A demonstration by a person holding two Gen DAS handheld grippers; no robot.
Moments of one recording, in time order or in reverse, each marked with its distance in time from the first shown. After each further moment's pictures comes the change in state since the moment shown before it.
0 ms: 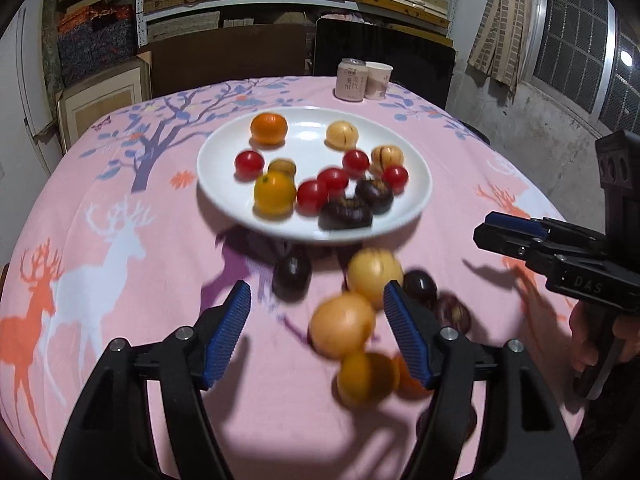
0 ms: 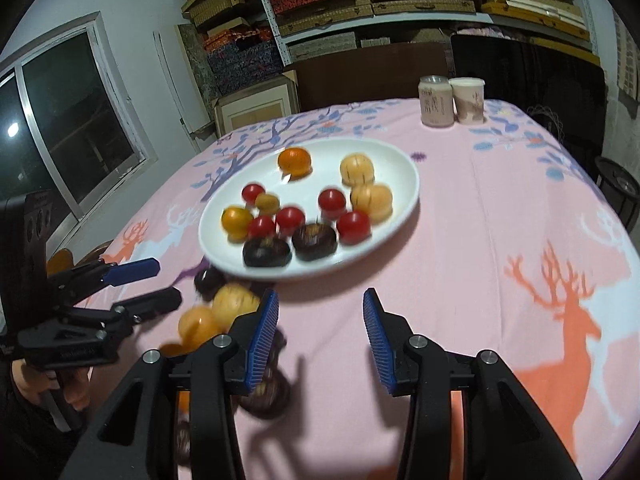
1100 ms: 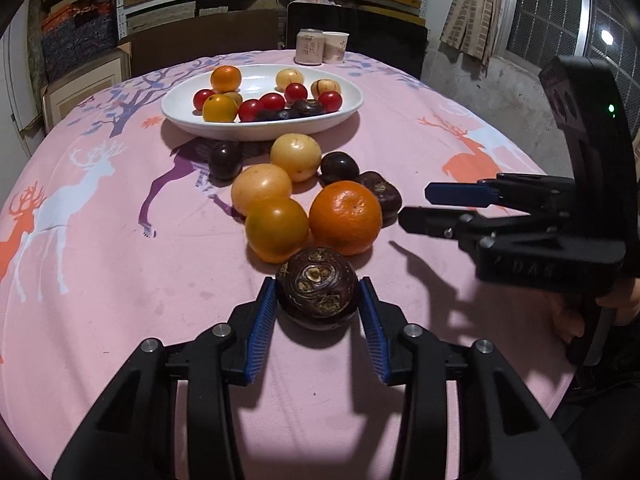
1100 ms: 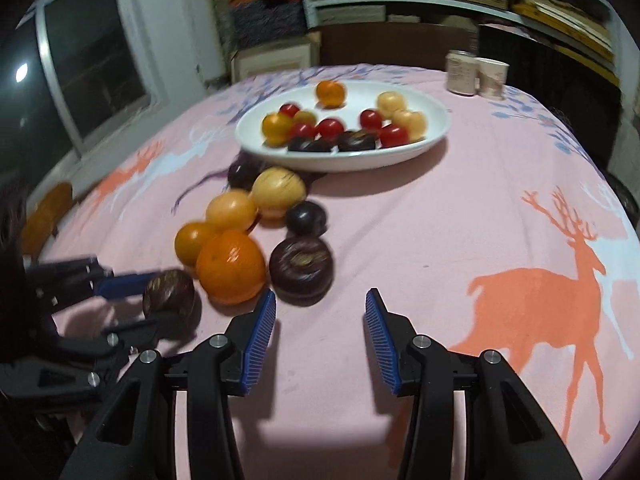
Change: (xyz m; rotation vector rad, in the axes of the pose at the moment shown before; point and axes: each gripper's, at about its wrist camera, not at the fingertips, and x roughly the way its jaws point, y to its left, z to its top) left arm -0.019 -0.046 -0.078 0.044 0.034 -0.052; right arm 0.001 0.046 -0.052 -0.192 0.132 -0.061
